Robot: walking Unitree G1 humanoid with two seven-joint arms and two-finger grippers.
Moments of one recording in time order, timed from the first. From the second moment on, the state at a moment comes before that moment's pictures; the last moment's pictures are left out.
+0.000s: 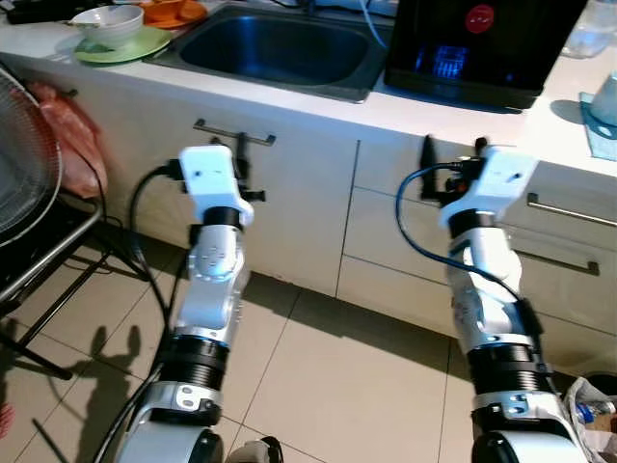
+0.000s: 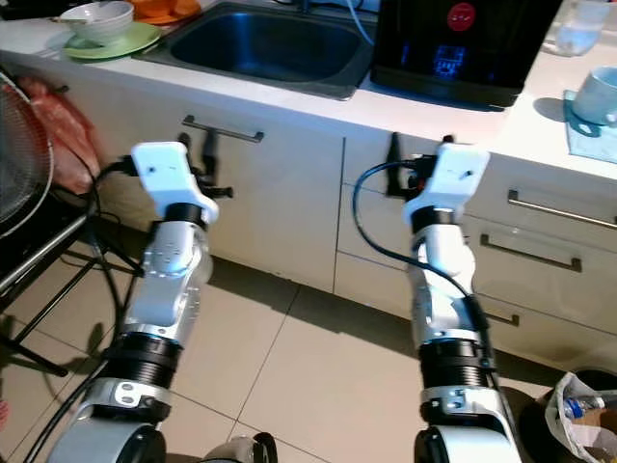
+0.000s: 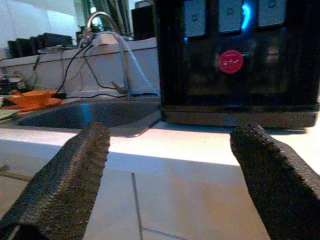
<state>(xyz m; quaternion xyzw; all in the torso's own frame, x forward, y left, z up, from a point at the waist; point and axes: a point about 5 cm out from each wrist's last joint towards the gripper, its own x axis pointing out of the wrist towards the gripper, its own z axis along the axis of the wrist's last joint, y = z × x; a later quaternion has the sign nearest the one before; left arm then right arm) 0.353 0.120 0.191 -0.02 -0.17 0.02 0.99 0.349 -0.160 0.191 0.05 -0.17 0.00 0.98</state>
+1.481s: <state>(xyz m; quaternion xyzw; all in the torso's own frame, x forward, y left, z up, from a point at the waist) 0.355 0.116 0.192 -0.03 -0.16 0.01 0.99 0.349 -0.157 0.188 0.06 -0.16 0.00 0.99</state>
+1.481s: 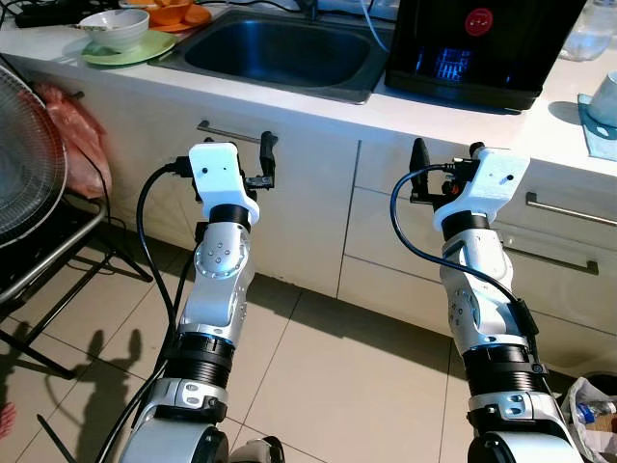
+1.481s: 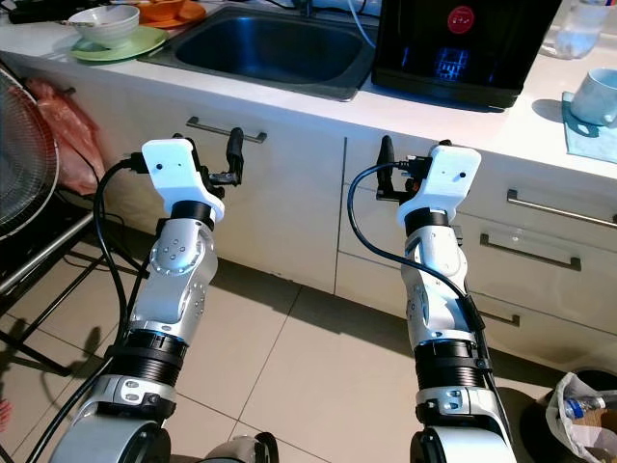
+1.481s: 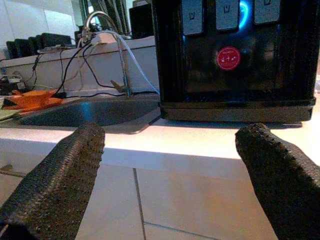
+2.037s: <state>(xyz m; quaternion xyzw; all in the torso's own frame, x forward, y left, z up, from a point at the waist) 0.356 0.118 0.190 -0.03 -0.15 0.01 0.99 0.350 -0.158 0.187 0.06 -0.16 -0.01 0.99</state>
